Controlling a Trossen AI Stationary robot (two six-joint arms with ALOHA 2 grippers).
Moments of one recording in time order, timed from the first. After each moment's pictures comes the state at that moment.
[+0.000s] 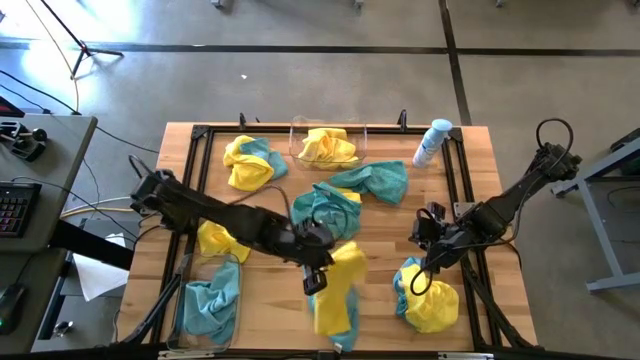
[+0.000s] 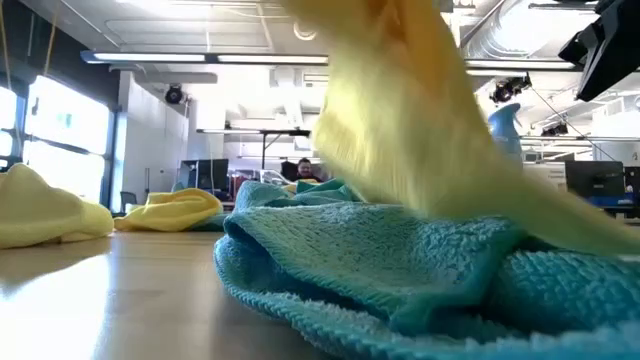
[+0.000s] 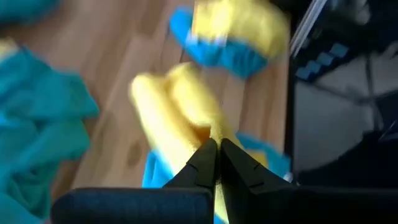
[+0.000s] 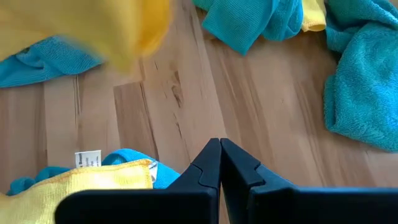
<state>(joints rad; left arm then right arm) -0.36 1.79 1.68 -0.70 -0.18 -0.61 0.64 1.04 0.85 -0.96 0.42 0.76</state>
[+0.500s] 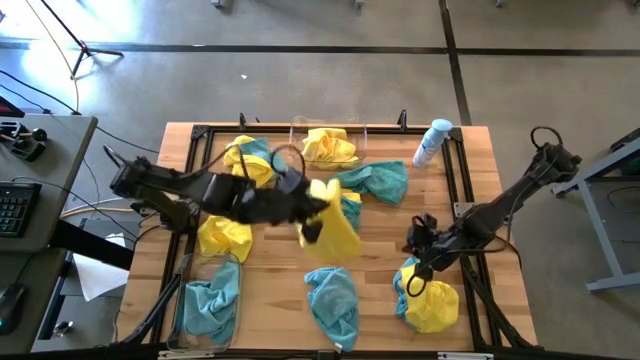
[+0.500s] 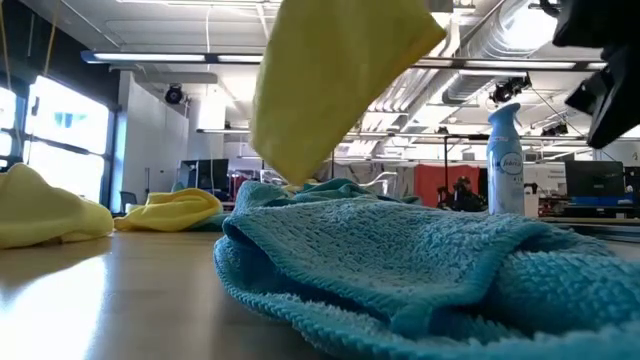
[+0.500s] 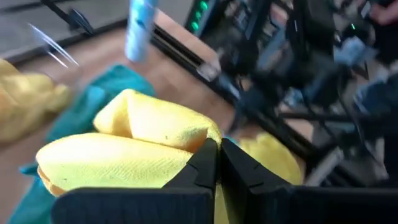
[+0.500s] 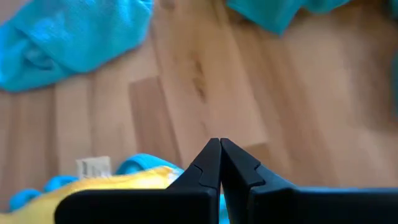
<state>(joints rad) -0.27 1.59 1.70 -0.68 -0.54 -0.77 0.64 1.04 0.63 -0.64 0.36 0.81</state>
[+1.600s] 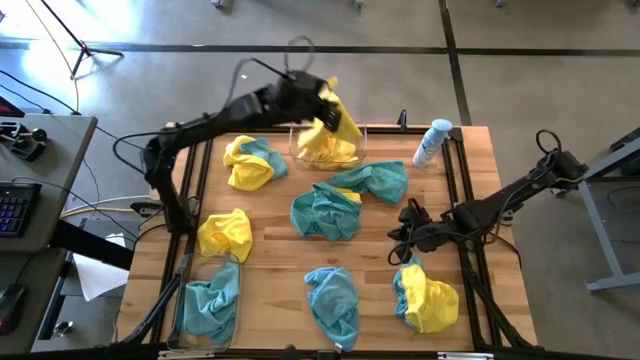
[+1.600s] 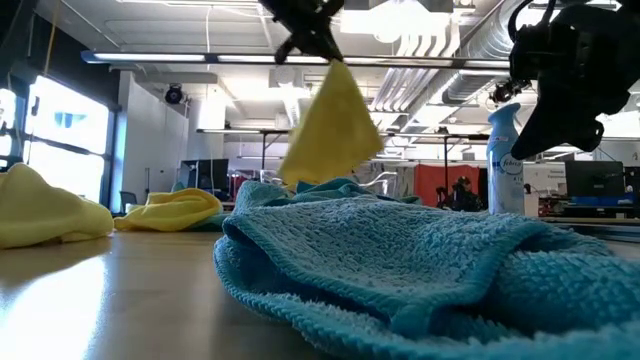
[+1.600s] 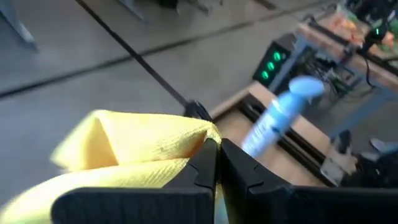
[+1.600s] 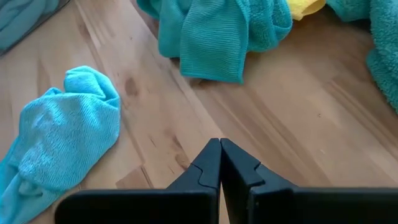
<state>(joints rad) 0.40 1.77 1.82 -0.51 -0.21 -0.39 0.45 1.04 0.53 -0.38 0.42 0.96</state>
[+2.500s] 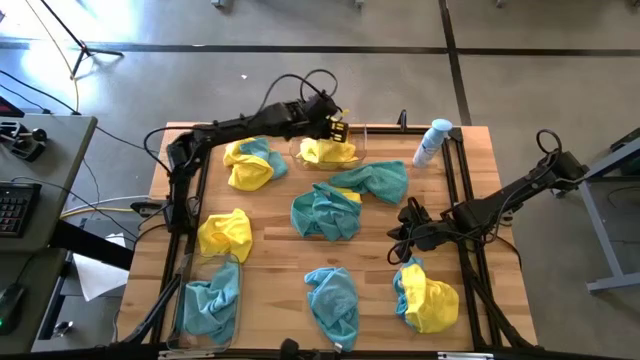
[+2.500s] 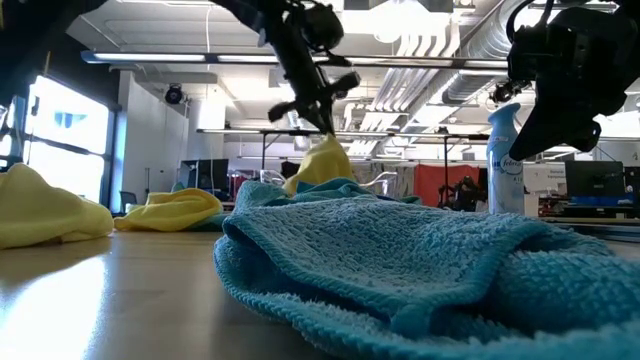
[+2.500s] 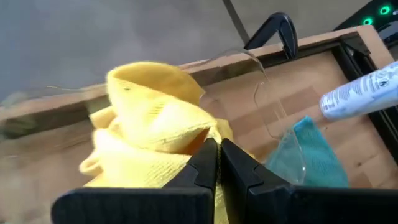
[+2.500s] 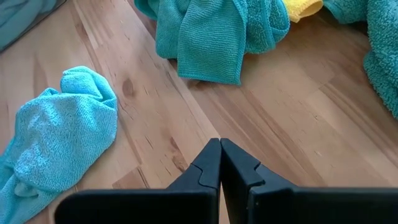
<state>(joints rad) 0.43 1.99 1.81 -0.70 -0.28 -0.73 0.43 1.04 0.53 -0.38 0.41 0.94</state>
